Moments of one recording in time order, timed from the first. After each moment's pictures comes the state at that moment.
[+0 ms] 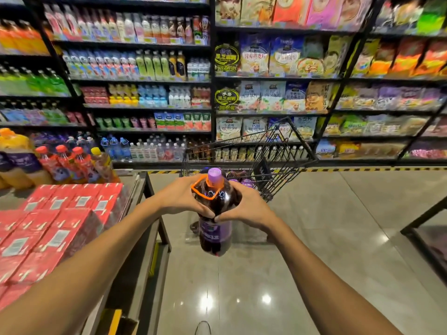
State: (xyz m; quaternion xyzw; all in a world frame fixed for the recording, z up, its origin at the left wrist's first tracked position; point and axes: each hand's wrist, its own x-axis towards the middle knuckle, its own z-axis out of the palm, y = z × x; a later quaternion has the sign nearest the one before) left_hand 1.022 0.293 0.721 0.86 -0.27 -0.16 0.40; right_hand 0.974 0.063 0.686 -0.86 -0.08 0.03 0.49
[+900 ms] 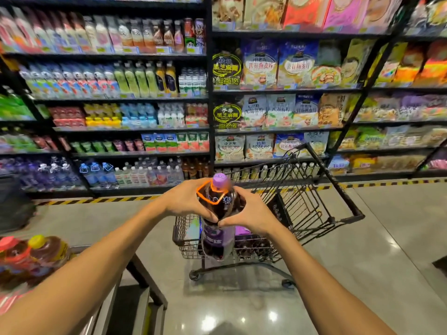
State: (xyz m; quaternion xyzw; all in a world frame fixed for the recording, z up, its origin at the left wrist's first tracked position) left_hand 1.391 0.273 0.720 0.85 -0.30 -0.19 0.38; right_hand 1.325 0.047 0.677 -0.87 -0.05 0.05 0.50
